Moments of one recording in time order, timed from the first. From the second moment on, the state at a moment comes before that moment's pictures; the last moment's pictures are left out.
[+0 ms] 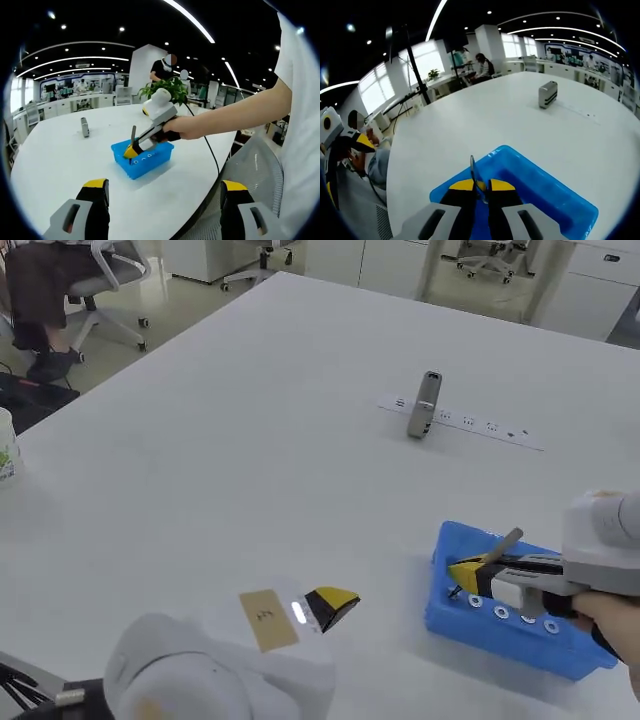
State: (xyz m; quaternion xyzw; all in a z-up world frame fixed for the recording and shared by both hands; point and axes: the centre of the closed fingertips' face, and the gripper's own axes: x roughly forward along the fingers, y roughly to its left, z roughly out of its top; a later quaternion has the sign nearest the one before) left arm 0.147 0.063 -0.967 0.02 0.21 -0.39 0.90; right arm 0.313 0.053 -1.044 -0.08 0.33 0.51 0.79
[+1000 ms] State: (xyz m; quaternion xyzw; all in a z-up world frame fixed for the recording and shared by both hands) left arm 0.135 0.049 -0.958 0.03 0.21 -0.42 0.88; right arm 0.280 0.022 -0.993 -0.09 0.29 0.51 0.81
